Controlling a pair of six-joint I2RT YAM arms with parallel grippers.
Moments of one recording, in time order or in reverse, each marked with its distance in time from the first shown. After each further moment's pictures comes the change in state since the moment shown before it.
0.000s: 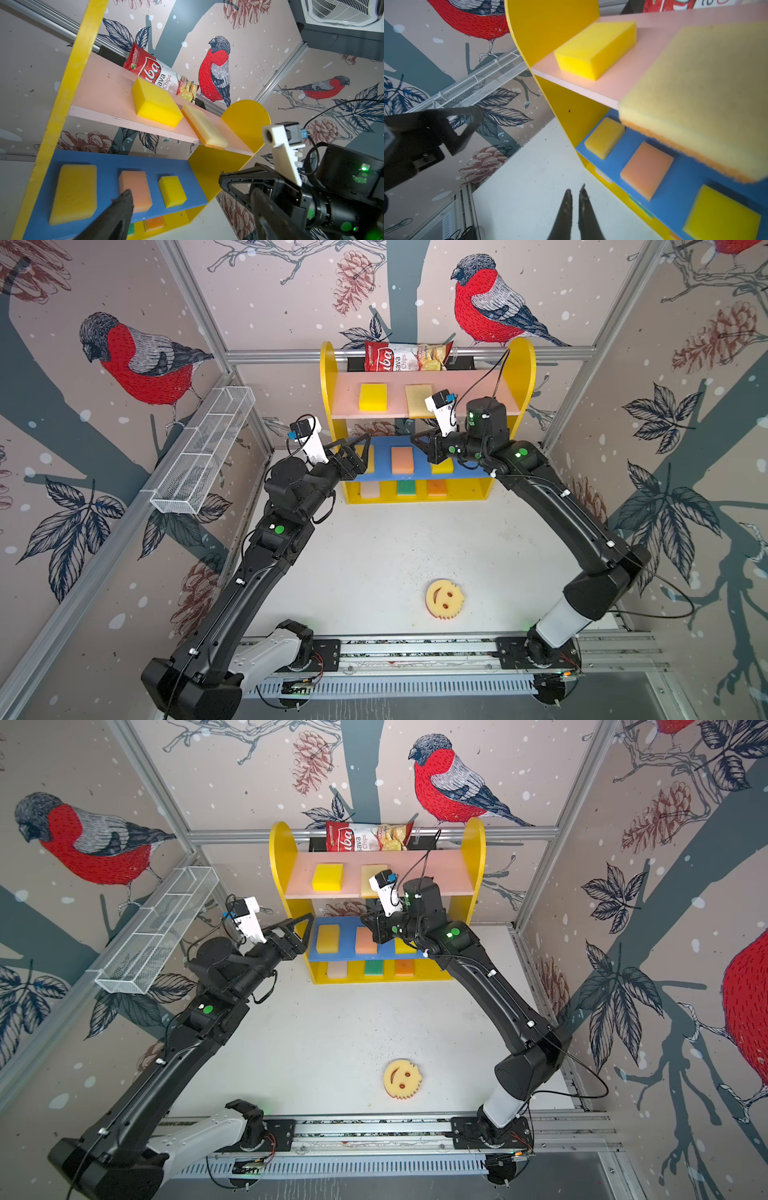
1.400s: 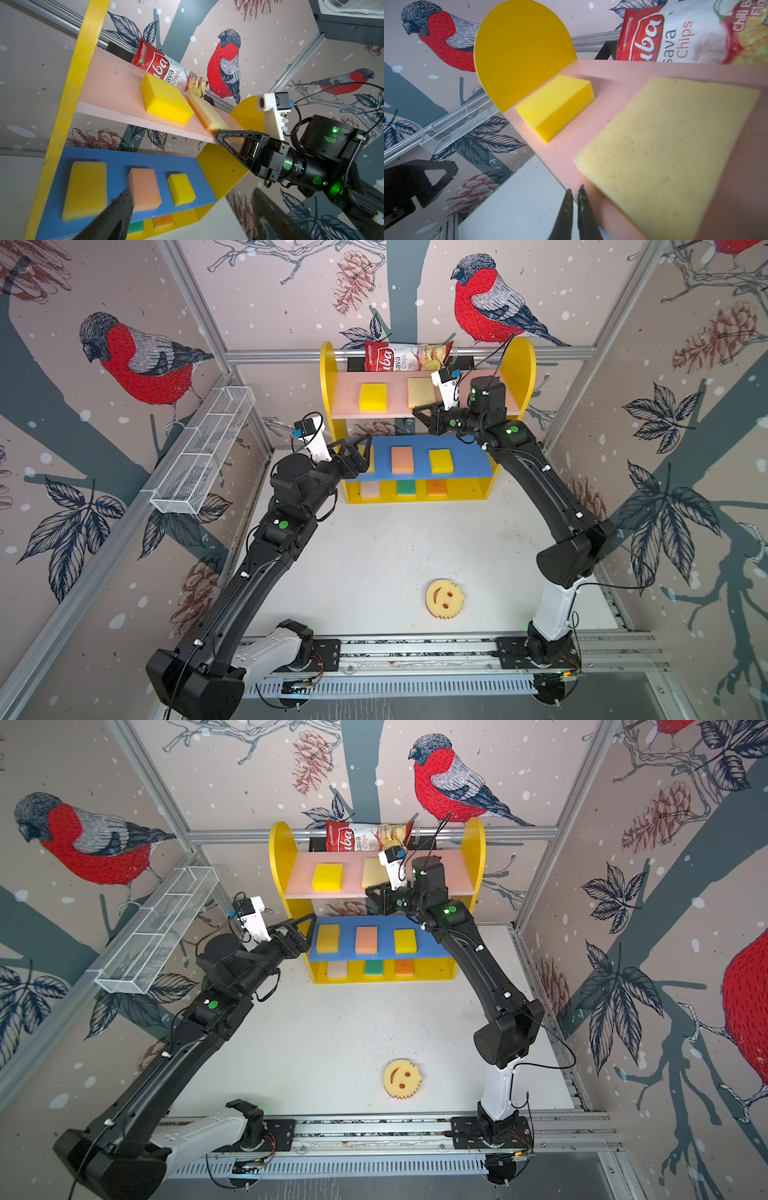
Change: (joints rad) left arm 0.000 0.044 0.015 -0.015 -0.022 0.027; right arm -0.121 0.236 0.277 0.061 -0.146 0.032
